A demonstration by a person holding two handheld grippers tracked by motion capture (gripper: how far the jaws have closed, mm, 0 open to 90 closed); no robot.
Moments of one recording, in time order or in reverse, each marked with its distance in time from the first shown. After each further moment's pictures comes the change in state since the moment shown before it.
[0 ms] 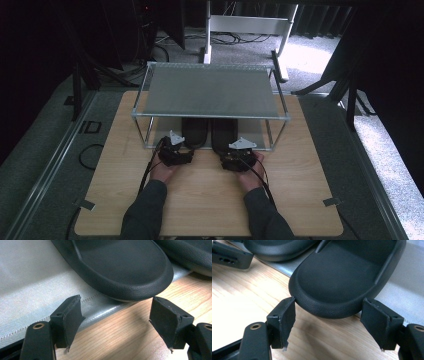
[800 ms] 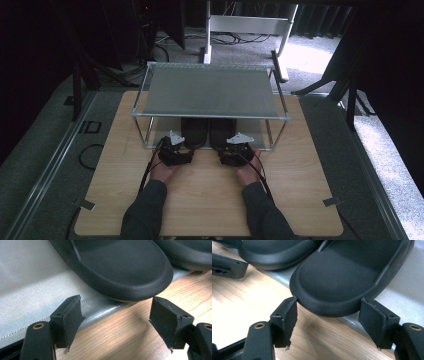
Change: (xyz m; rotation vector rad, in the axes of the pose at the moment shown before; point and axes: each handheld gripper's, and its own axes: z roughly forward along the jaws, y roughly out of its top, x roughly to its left) left arm 0.000 0.000 0.000 -0.001 0.000 0.000; right arm -0.005 0.011 0.015 0.001 0.024 -0.001
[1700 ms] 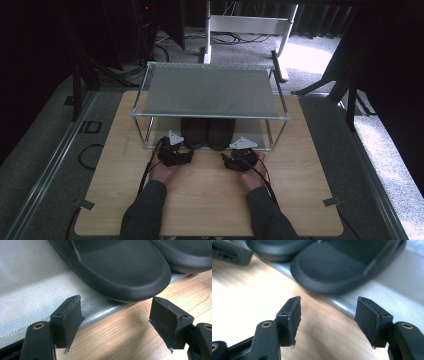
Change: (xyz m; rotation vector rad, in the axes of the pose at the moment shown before) left arm 0.001 -0.001 -0.002 -0.013 -0.011 -0.013; right arm 0.001 -0.011 -0.018 -0.006 -0.019 -0.057
